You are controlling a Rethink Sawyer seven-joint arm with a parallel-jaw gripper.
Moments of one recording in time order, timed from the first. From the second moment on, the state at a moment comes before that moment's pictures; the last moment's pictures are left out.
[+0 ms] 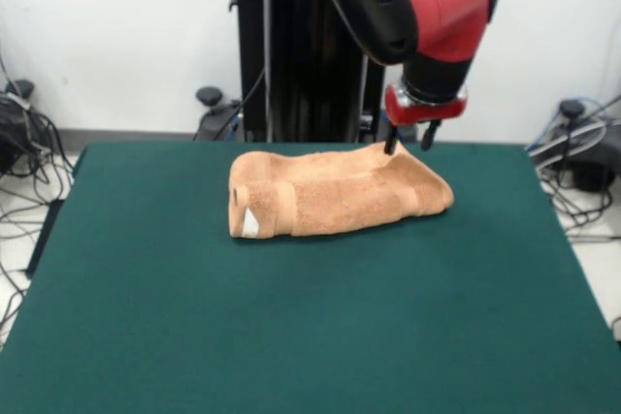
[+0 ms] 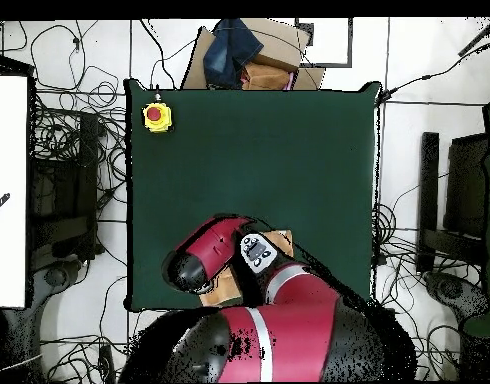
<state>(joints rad) -0.28 -0.43 0.41 1.83 -0.88 0.56 2.22</state>
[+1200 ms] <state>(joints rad) -0.27 -0.28 0.43 1.72 -0.93 0.56 2.22</state>
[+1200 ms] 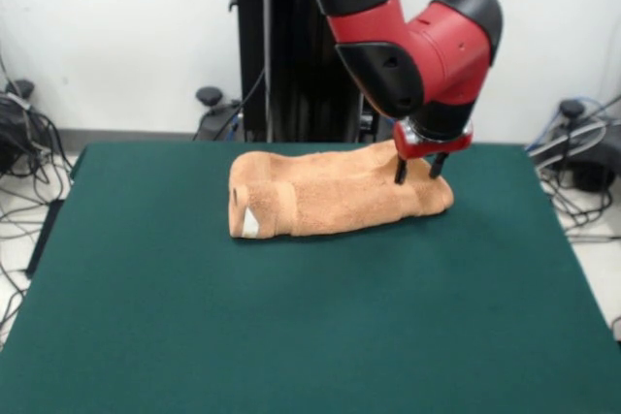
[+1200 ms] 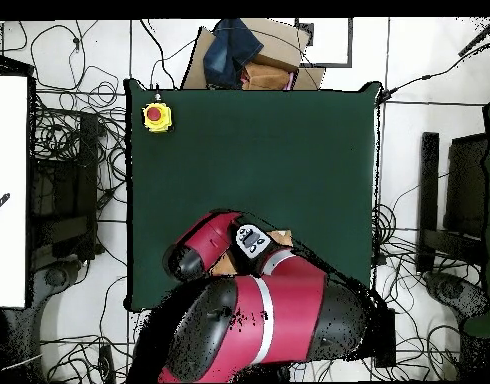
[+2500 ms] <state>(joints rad) -0.28 -0.34 0.47 1.73 -0.93 0.57 2.22</state>
